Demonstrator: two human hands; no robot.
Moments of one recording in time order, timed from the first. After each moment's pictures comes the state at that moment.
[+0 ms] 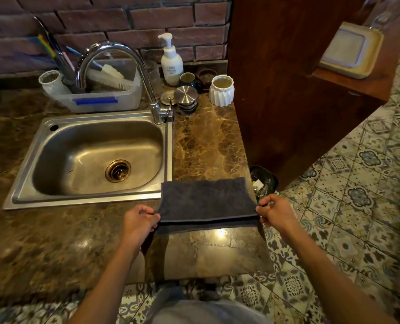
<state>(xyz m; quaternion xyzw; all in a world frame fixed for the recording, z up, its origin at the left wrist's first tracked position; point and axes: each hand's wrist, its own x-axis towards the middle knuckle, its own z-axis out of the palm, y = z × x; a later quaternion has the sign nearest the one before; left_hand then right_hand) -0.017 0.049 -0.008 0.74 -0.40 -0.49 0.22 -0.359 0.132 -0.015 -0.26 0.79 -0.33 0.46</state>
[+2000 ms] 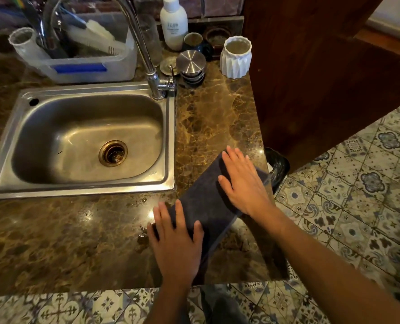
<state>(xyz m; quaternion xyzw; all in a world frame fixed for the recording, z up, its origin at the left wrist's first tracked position) -0.085 0.117 -0.061 0.69 -0.71 -0.13 0.01 -0.295 0.037 -0.054 -0.70 0.68 -0.10 0.18</state>
